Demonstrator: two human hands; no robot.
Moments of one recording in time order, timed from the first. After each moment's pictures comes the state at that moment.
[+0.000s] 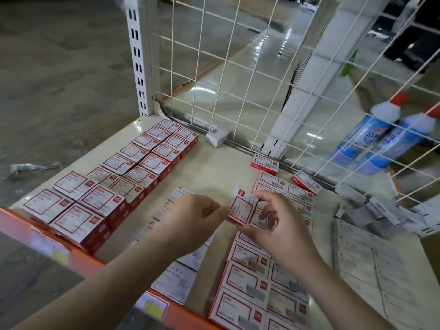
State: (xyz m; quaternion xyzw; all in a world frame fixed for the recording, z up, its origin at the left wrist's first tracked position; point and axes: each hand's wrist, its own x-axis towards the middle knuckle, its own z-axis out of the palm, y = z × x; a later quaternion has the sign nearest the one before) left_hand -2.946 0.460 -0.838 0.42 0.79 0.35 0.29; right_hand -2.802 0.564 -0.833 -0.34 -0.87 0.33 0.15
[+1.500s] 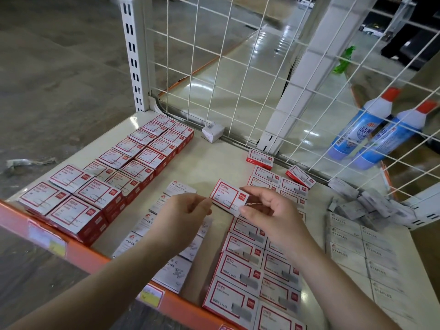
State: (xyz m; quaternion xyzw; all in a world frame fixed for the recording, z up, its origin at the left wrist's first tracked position) left_hand -2.931 0.448 -0.839 0.31 0.77 0.46 0.31; right_hand -2.804 0.564 -0.829 -0.34 -0.77 0.52 0.14
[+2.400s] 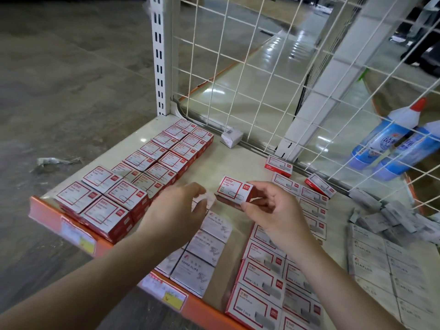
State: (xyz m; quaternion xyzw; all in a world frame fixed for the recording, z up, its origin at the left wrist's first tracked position) left_hand -2.972 0.427 -0.836 0.39 0.86 0.31 0.13; right_hand -2.839 0.558 -0.835 -0.30 -0.81 0.47 0.17
